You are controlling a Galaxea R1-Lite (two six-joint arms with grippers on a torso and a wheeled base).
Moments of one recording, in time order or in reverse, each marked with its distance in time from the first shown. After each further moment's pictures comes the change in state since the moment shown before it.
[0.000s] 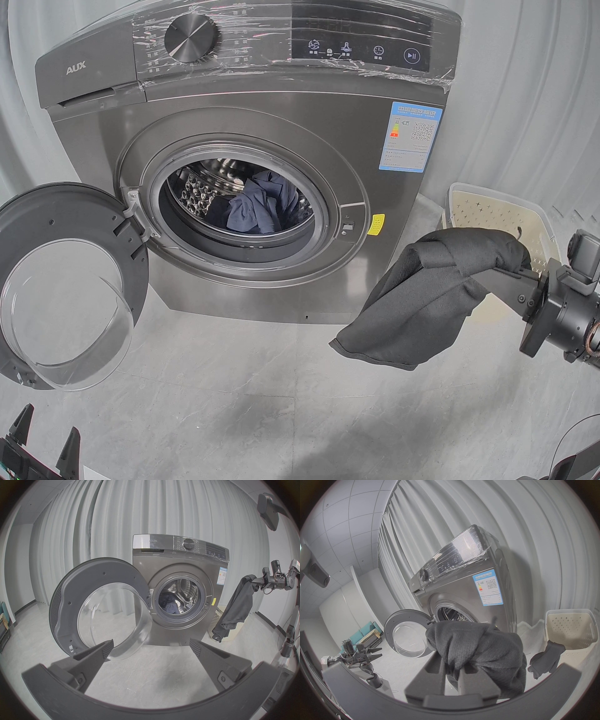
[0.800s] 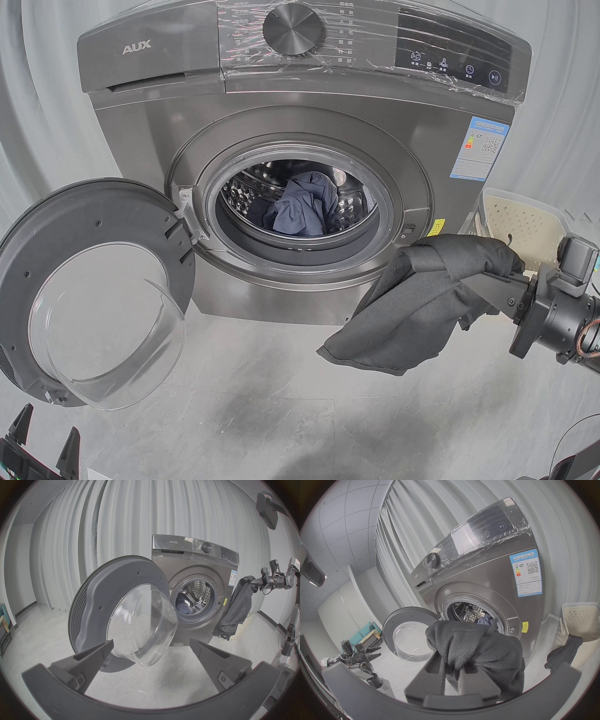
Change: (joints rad) left arm 0.000 0.000 0.000 -0.002 -0.001 0.009; right arm 0.001 0.032 -0.002 0.000 -0.004 0.021
